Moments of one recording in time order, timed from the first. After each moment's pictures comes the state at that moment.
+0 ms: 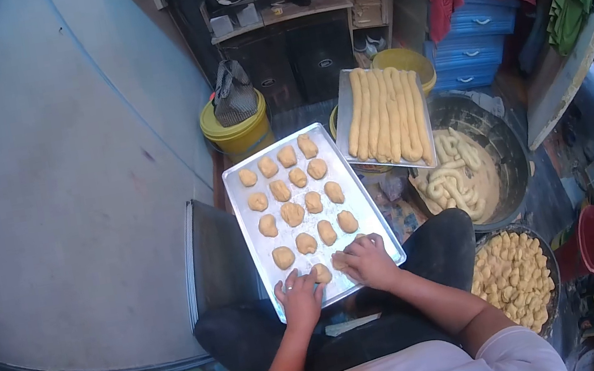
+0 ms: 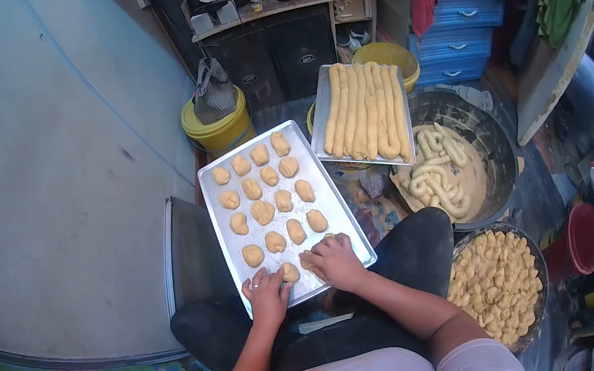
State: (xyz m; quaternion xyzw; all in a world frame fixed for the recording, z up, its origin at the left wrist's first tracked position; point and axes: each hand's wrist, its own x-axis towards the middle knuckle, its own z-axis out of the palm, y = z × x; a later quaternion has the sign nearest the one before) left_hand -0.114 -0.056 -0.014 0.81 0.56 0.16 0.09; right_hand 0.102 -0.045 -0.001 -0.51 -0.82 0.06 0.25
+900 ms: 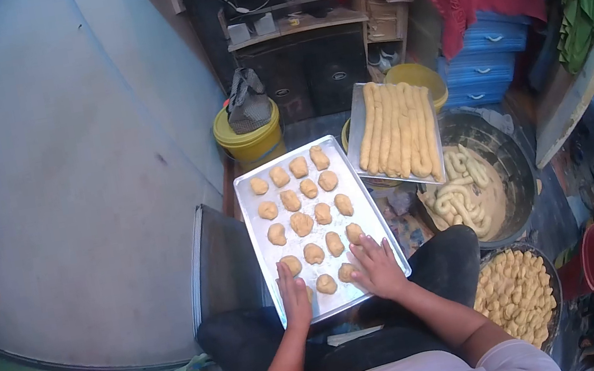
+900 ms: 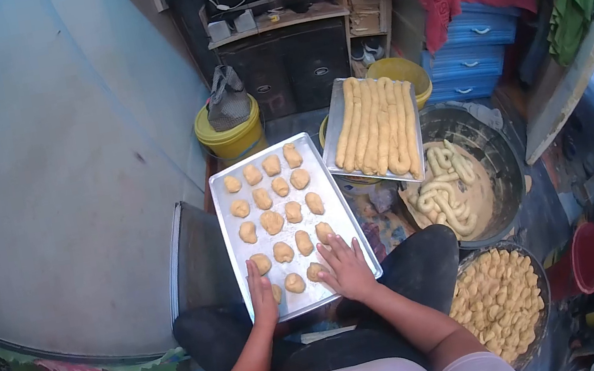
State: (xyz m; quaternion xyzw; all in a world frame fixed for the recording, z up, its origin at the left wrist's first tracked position) left_hand -0.127 -0.026 -0.045 0.67 0.56 0.39 0.29; right_hand 0.112 -0.042 -0.019 -0.58 -0.78 0.12 0.22
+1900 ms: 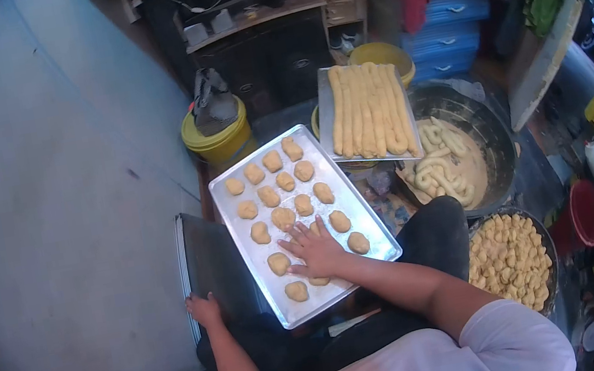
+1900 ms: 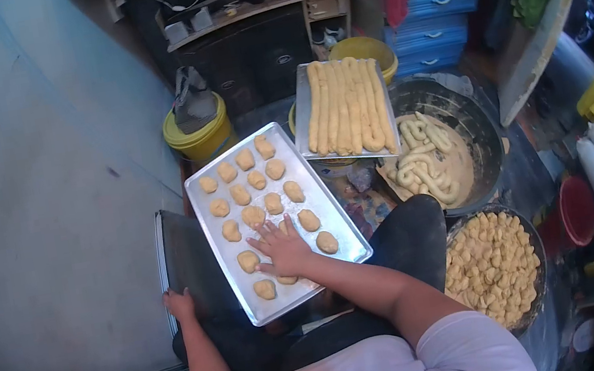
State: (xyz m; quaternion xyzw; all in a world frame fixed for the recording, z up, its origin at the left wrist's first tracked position) left_hand -0.340 0.056 -0.084 0.49 0.87 0.12 0.01; right_hand 0.026 0.028 -0.008 -0.53 -0.83 0.13 0.09
